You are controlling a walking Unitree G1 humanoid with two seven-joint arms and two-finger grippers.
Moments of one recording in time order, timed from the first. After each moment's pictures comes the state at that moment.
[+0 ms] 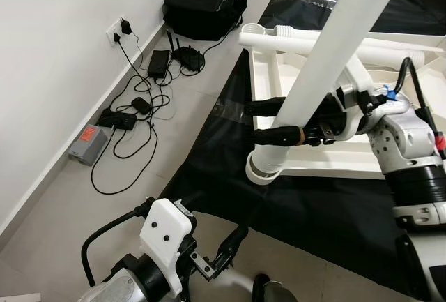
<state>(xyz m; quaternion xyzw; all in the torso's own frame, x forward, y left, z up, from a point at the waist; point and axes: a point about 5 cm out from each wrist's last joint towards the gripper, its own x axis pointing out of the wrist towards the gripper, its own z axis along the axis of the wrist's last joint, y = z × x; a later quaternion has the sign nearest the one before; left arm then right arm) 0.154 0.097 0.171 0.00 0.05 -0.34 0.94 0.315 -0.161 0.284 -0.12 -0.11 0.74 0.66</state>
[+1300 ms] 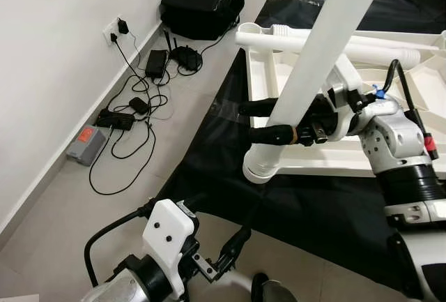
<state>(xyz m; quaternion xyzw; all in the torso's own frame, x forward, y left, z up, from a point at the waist) 0.152 0.095 0.170 0.00 0.05 -0.35 0.94 0.325 -0.157 0.278 -0.10 -0.10 0.73 0.67</state>
